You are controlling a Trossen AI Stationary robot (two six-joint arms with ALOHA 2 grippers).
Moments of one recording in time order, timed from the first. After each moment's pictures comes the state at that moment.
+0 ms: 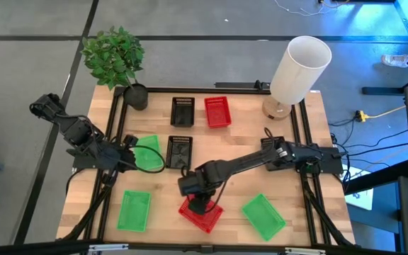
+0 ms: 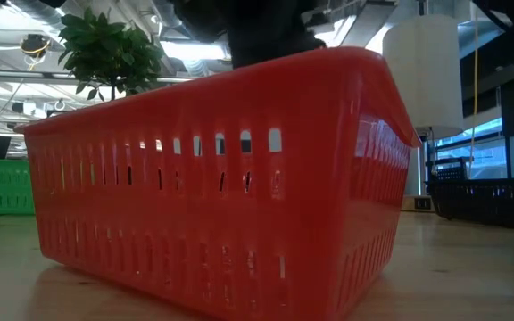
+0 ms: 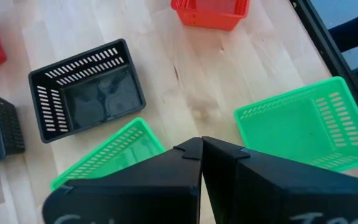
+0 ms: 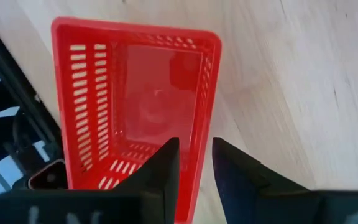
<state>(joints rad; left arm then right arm) -0.60 0.88 1.04 -1.09 -0.19 -0.19 0.32 2.40 2.32 -1.29 -0.16 0.81</state>
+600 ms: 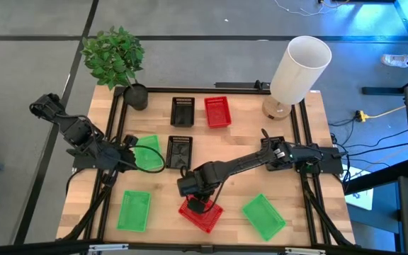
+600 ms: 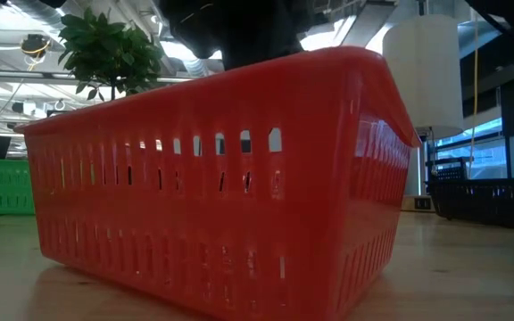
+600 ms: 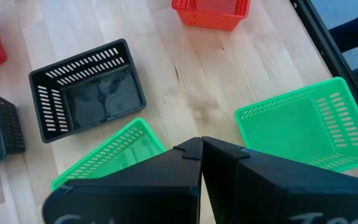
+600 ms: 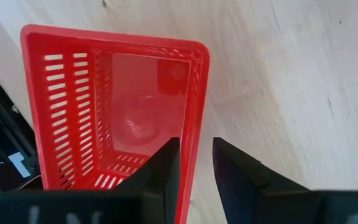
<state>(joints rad) -0.60 0.88 1.04 -1.09 -0.19 -0.19 0.31 2.43 2.32 -1.29 -0.13 0.80</state>
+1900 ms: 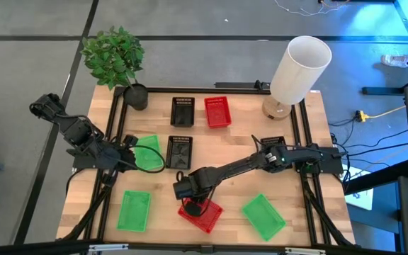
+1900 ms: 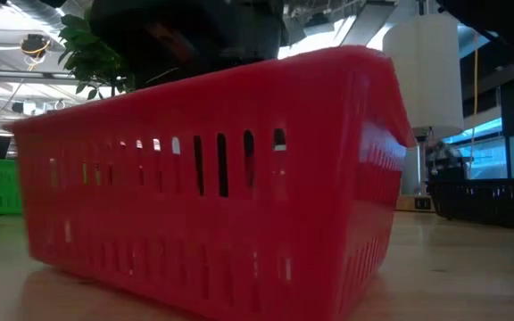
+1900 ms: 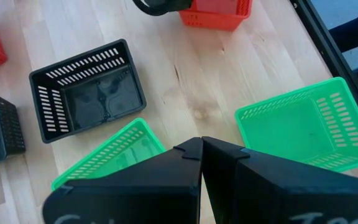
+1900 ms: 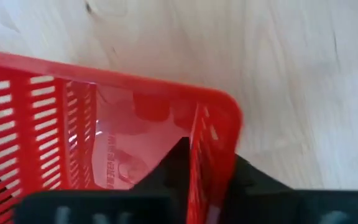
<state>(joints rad) -0.60 0.88 1.04 -1.09 -0.19 -0.18 0.31 2.55 2.32 -1.17 -0.12 0.72</state>
